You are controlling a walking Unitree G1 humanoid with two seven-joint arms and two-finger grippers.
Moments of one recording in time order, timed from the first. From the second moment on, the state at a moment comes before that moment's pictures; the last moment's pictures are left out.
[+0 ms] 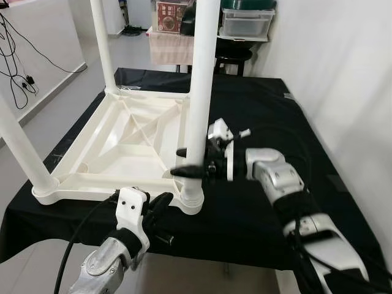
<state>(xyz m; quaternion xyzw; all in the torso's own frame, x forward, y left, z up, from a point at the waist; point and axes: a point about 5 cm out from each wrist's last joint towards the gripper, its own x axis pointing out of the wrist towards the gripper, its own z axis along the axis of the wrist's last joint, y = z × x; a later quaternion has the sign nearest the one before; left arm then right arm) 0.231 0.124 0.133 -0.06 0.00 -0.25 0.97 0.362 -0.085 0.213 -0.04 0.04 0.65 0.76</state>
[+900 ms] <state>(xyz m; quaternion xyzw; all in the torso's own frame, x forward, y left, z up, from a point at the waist) 0.229 0.130 0.136 -0.06 -0.01 -0.24 0.97 0.323 -0.058 0.174 -0.02 0.01 0.30 0.95</state>
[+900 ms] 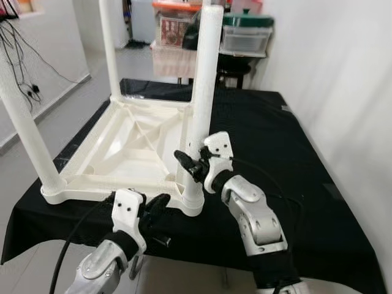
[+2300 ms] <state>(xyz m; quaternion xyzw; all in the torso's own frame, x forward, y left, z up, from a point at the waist) 0.229 0.126 0.138 -0.05 -0.01 -0.24 0.97 0.357 -0.089 0.201 -0.03 0.04 0.66 0.75</state>
